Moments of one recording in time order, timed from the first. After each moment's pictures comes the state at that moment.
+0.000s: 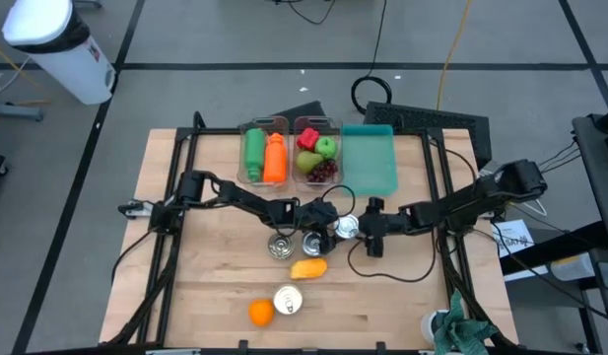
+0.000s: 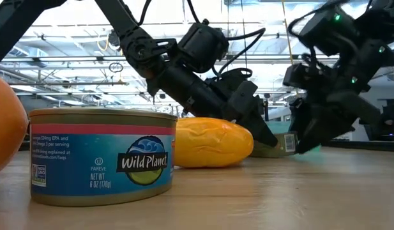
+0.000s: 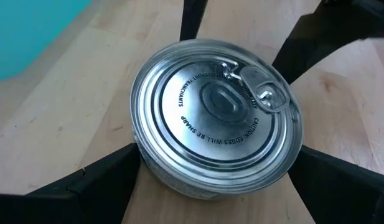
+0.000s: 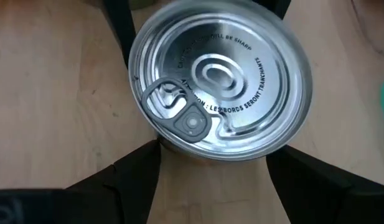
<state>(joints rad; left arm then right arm) -0.01 2.18 1.24 0.35 -0.02 -0.26 0.18 1.39 0.43 0.09 0.24 0.14</state>
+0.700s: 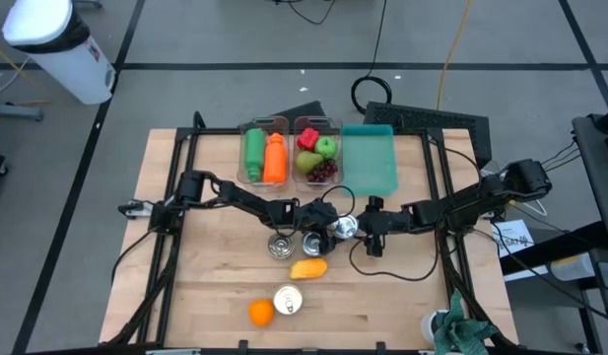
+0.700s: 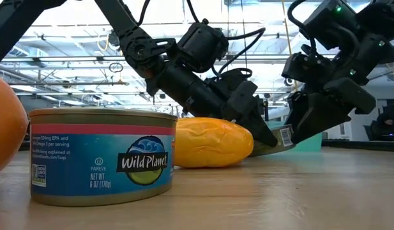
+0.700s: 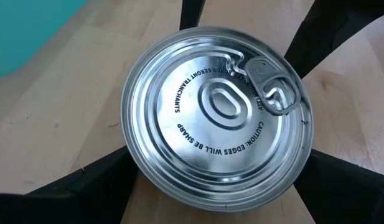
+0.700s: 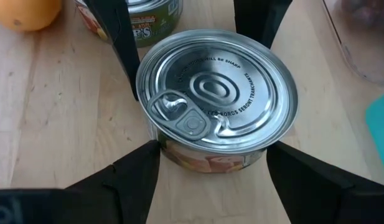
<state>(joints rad) -0.01 2.18 1.24 0.36 -0.03 -0.26 0.18 1.33 0.43 0.12 0.22 0.15</state>
